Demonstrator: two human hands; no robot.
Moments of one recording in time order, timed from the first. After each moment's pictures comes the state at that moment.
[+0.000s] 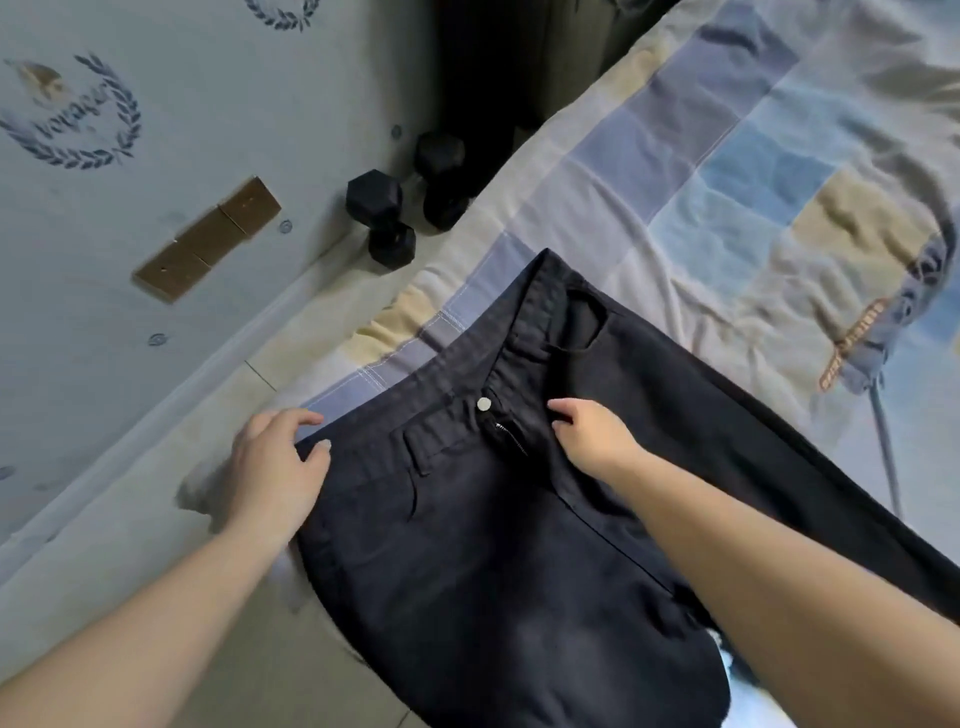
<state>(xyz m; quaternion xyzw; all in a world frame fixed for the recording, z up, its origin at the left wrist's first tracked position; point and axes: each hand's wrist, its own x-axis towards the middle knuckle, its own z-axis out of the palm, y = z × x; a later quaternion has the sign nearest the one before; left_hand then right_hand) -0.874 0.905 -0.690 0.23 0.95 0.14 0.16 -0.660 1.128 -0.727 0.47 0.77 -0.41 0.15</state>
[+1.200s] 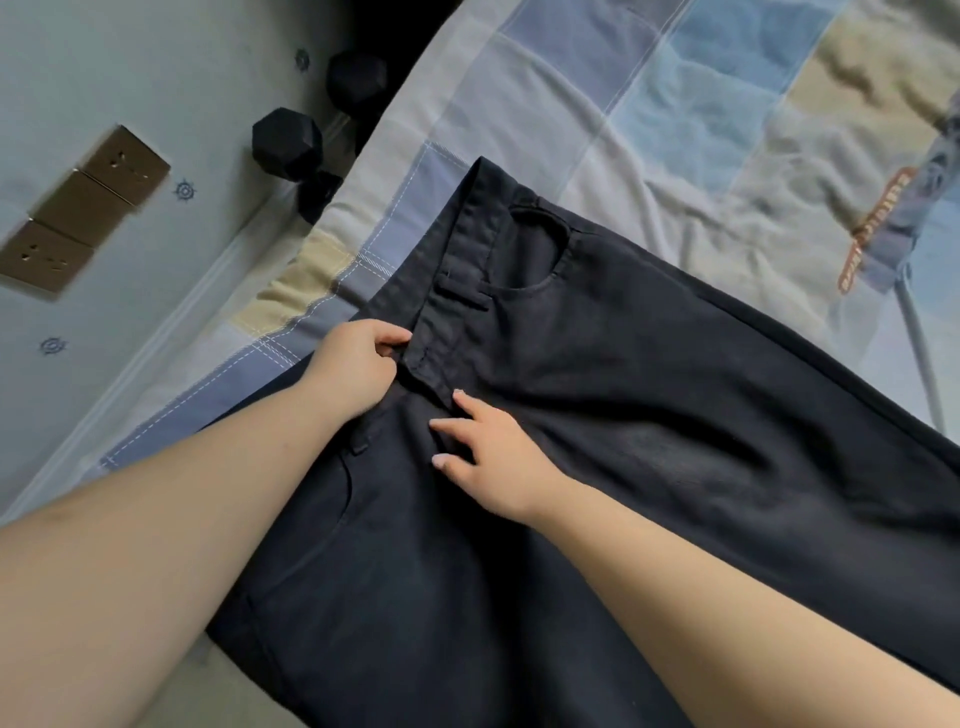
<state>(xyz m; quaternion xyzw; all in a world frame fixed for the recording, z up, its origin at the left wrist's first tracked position) -0.843 1.047 -0.768 0.38 0.85 0.15 0.33 -0.661 1.068 -0.796 0.34 0.80 -0.48 0.08</state>
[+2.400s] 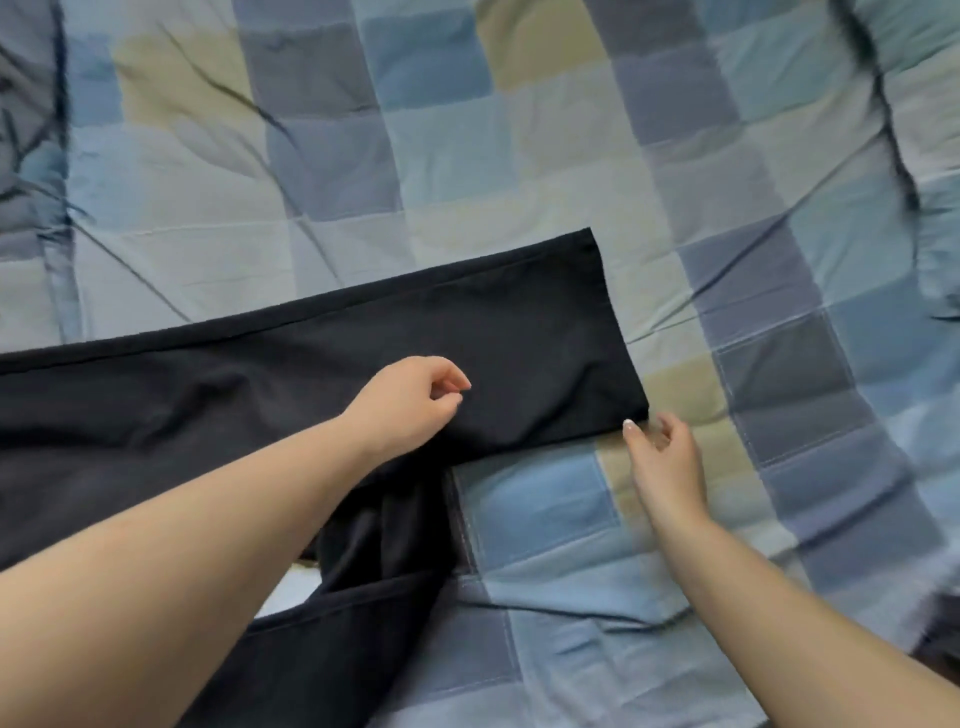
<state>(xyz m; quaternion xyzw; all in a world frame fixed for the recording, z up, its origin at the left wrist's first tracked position) -0.116 1.125 -0.781 0.74 0.51 -0.05 0.44 0.103 0.982 -0.822 0.88 0.13 -0.36 -0.27</state>
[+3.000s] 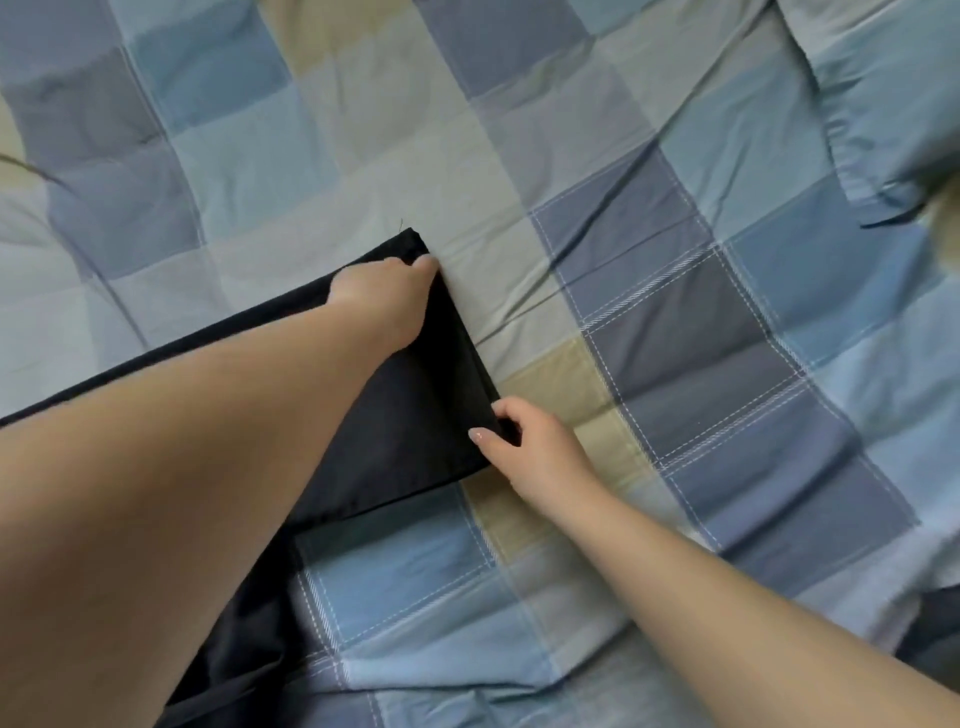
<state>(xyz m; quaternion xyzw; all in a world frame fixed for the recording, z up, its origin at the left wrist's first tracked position) 0.107 1.181 -0.834 0.87 0.41 -0.26 0.03 0.182 0.986 -0.853 0.75 0.34 -0.52 -0.24</state>
